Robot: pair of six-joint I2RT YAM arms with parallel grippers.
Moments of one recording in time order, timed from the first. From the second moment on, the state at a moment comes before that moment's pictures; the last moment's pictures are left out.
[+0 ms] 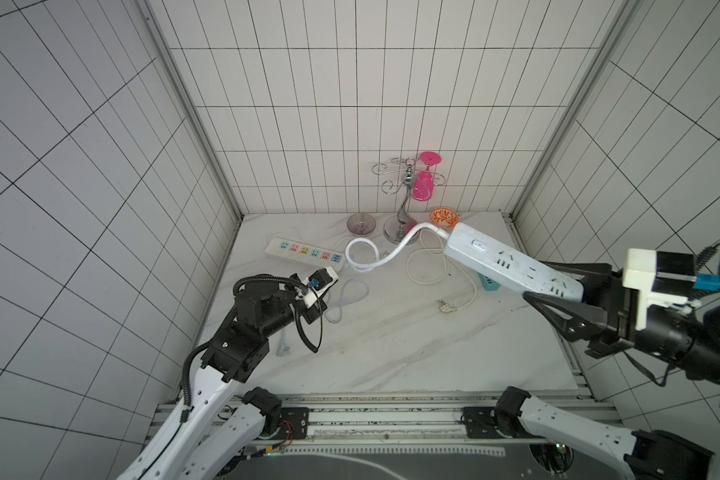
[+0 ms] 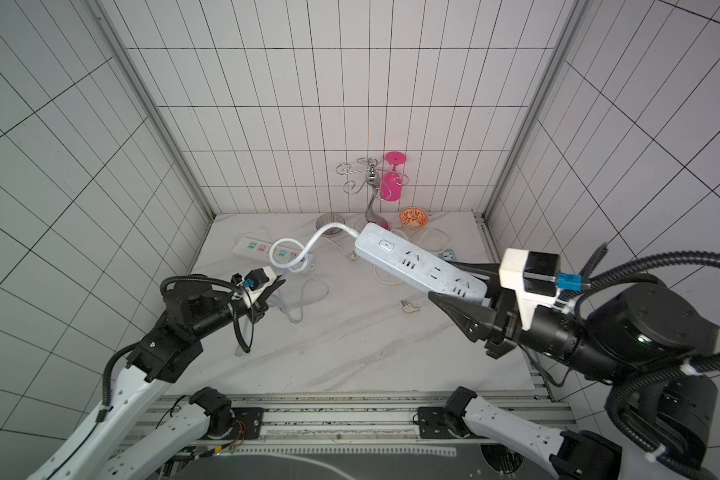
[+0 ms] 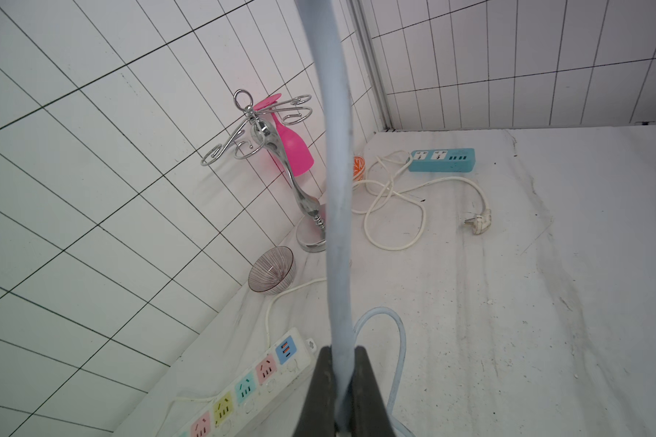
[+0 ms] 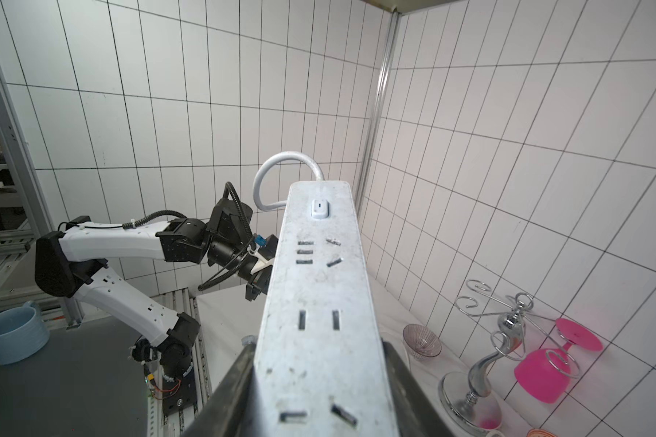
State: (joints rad) left arm -0.44 0.73 0.85 -0.37 0.30 0.48; right arm 0.81 0.85 1.93 -1.01 -0.20 -0.11
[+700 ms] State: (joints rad) left arm -0.45 0.68 1.16 -0.61 0.50 0.54; right arm 0.74 1.21 1.74 -0.89 0.32 -0.18
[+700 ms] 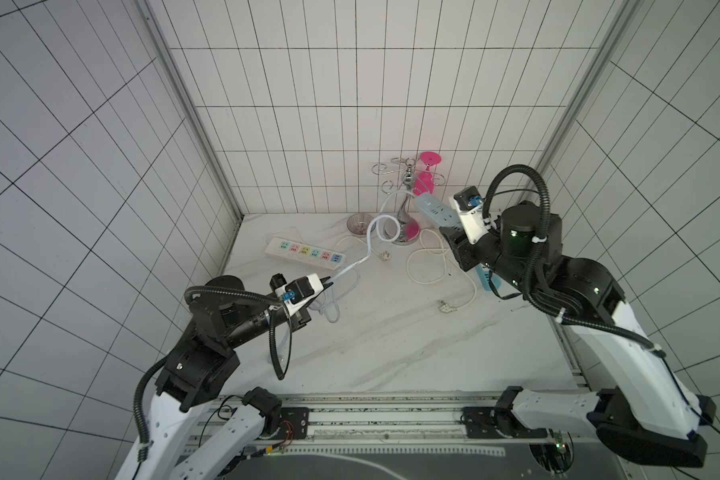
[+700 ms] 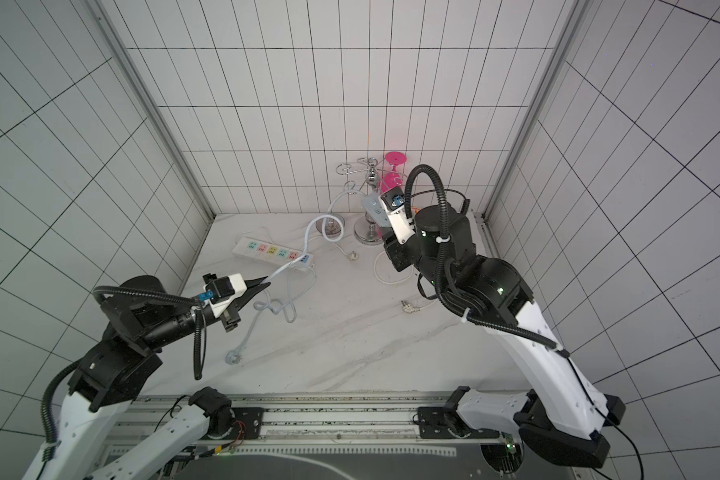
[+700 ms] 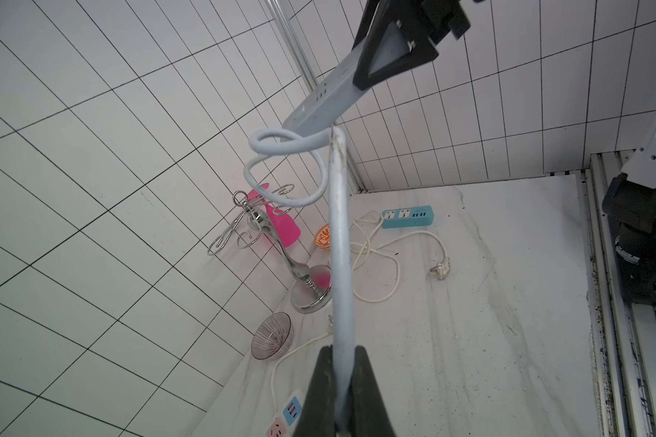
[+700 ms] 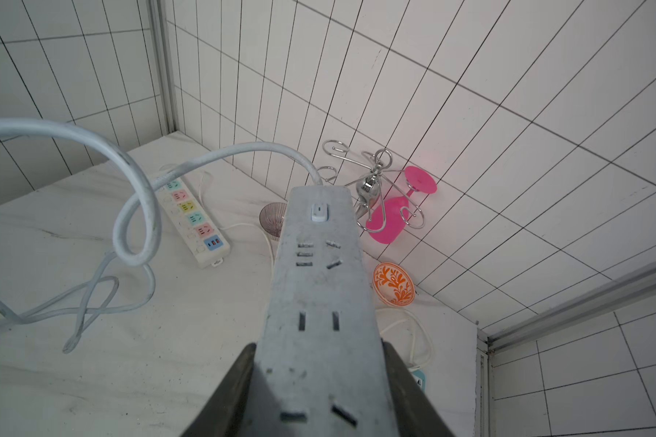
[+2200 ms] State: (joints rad) left arm -0.46 1.05 1.52 -0.60 0.66 0.70; right arm 0.56 0.73 1.21 -0.35 -1.09 0.12
